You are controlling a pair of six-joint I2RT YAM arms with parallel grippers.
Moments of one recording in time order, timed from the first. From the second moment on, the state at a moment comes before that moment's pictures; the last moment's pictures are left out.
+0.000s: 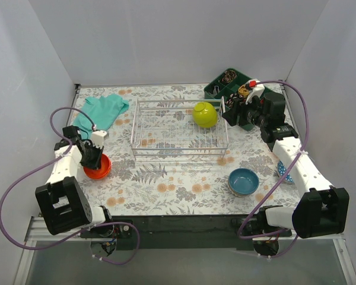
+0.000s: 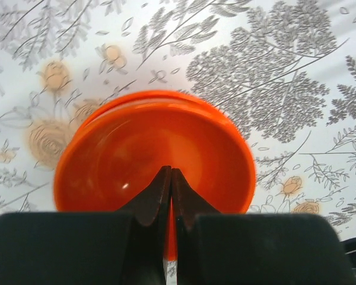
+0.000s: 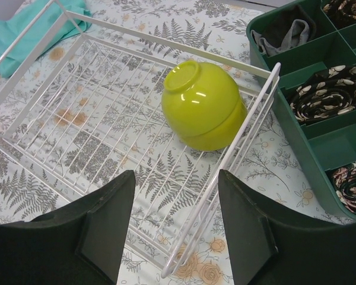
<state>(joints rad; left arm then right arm) 0.34 1.32 0.85 -0.77 0.32 0.67 0.17 1.25 1.02 -0.12 -0.46 0.09</state>
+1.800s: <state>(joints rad) 0.21 1.22 1.20 -0.80 0.16 0.07 0.90 1.71 1.53 -0.56 -0.68 -0.81</state>
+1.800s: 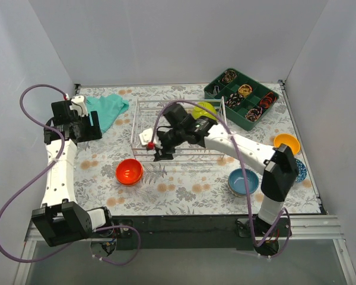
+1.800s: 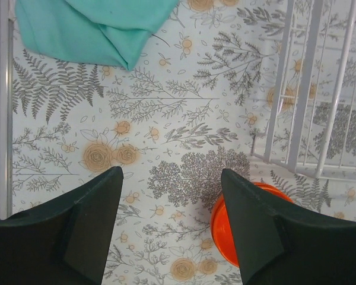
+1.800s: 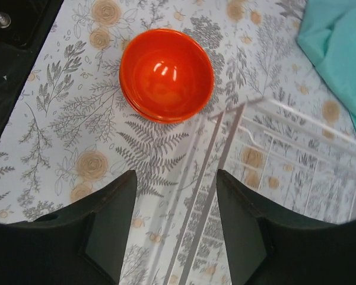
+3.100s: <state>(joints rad) 0.29 1.09 1.15 -0.79 0.18 -0.09 1.15 2.23 1.99 -0.90 -0.56 -1.18</state>
